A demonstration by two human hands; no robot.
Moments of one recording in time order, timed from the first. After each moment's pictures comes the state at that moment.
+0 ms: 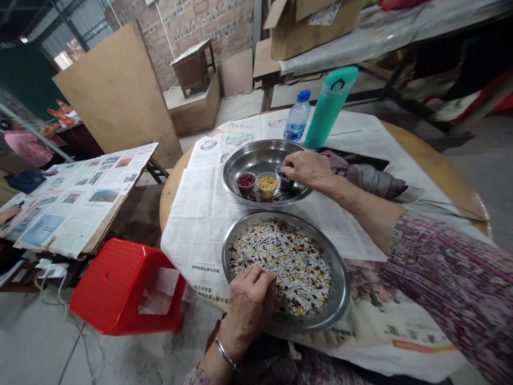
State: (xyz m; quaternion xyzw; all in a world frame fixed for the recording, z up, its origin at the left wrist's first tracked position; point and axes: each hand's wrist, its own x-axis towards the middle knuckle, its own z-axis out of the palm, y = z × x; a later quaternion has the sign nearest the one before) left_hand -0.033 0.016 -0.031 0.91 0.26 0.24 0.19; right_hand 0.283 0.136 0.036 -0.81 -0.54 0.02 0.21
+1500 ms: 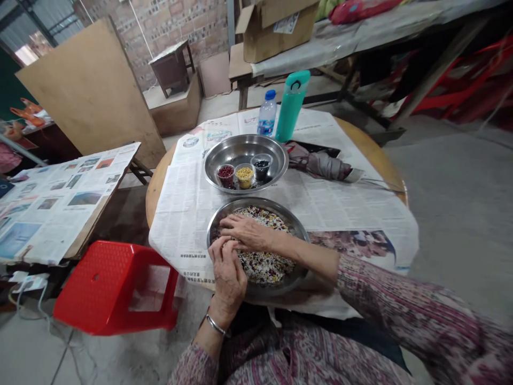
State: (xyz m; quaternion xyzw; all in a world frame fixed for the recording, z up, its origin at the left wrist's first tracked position) left_hand -0.035 0.016 -0.035 0.84 0.30 0.42 0.16; right_hand 0.138 0.050 -0.022 -0.46 -0.87 0.06 0.19
